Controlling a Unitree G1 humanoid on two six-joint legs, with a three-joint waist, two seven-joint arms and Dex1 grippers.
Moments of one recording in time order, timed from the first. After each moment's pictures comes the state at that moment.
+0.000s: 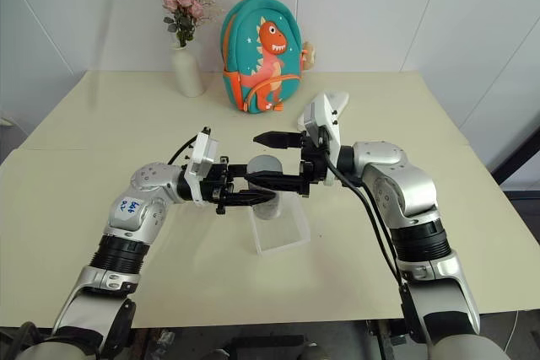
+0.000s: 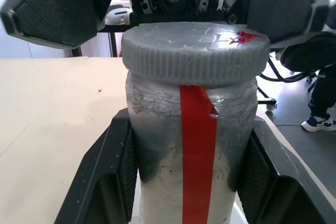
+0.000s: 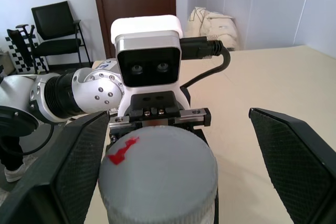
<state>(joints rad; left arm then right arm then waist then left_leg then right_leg) -0.77 0.39 -0.06 0.22 -0.43 0.24 -1.24 -0.88 -0.43 0.07 0.01 0.57 0.55 1.13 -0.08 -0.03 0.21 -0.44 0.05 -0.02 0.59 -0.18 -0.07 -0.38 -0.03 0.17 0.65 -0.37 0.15</state>
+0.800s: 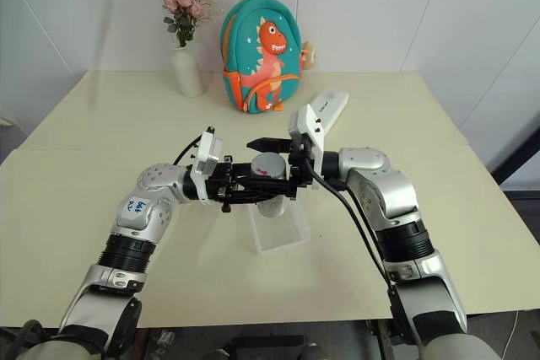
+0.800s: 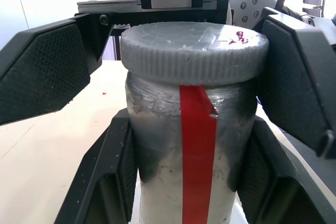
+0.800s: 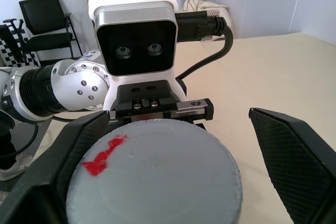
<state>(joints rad) -0.79 0.37 -0.06 0.24 -0.43 0.23 -1.22 -0.89 -0.38 0.11 0.09 0.49 0.49 1.12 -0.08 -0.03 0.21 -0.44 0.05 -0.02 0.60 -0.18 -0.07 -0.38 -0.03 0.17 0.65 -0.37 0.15</state>
